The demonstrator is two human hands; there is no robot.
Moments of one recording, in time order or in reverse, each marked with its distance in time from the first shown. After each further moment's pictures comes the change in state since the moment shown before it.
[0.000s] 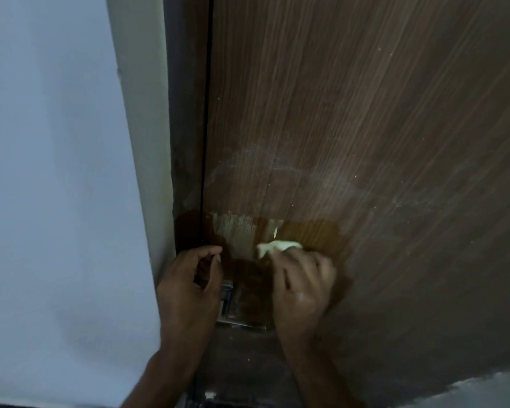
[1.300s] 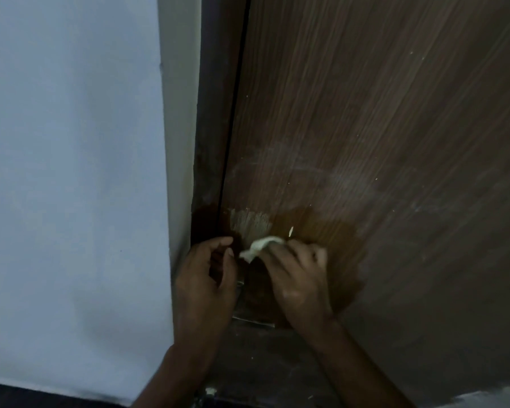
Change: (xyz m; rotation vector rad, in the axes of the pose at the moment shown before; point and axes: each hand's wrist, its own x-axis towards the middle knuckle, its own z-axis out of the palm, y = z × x) left_hand -0.003 -0.004 0.004 -0.101 0.017 -0.027; right_hand 0.026 -0.002 -0.003 -0.149 -0.276 -0.522
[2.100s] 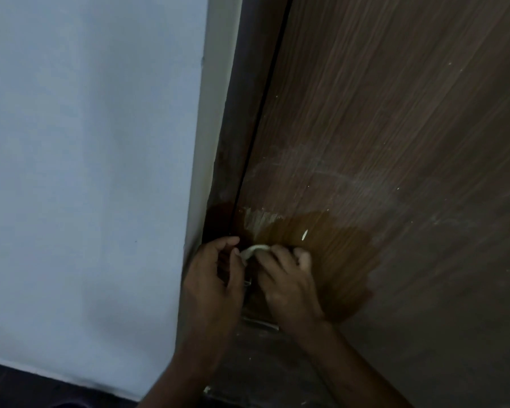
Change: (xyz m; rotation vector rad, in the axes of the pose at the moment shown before) left_hand -0.005 -0.010 0.001 0.048 0.056 -0.026; right_hand 0.011 -0.020 0.007 0.024 -0.127 -0.147
